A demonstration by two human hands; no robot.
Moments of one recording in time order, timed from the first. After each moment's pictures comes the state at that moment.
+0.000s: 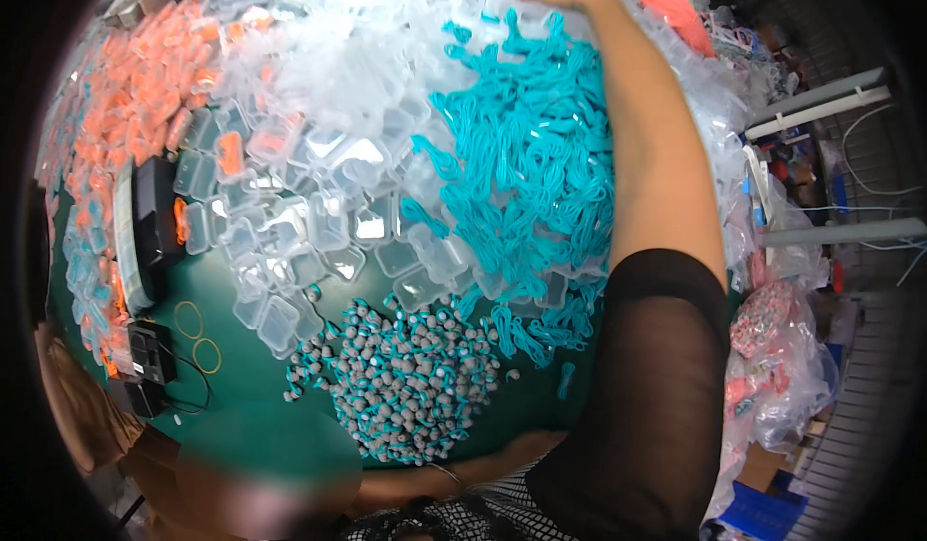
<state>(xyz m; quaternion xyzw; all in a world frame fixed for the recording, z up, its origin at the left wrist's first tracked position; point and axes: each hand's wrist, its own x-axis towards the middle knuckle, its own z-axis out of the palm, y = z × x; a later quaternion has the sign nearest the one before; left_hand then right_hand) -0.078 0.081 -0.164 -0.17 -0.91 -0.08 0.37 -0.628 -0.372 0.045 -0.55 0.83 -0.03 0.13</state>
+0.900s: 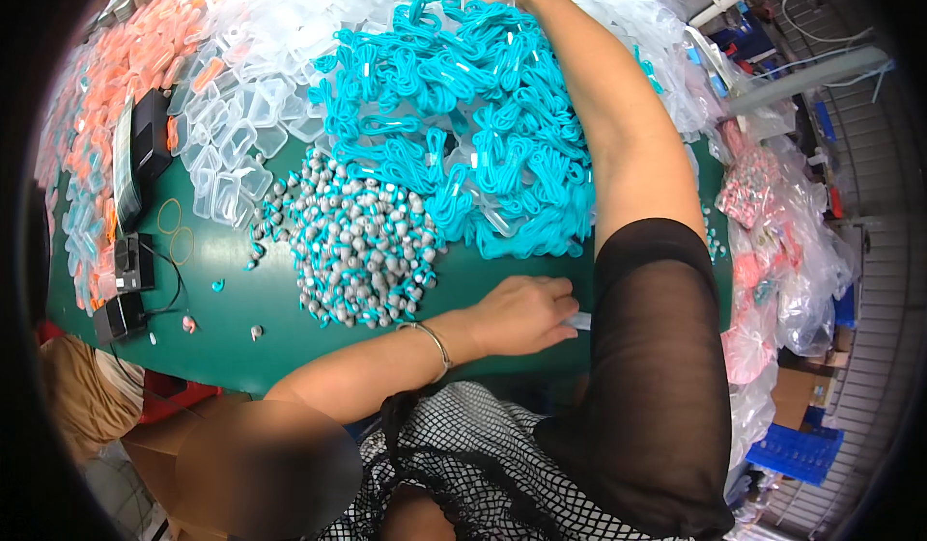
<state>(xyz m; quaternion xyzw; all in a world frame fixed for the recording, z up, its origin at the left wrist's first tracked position) -0.068 -0.042 -0.035 -0.22 -0.84 -0.48 0.09 -0.451 -0.213 0.030 -0.47 0.79 -0.11 0.37</state>
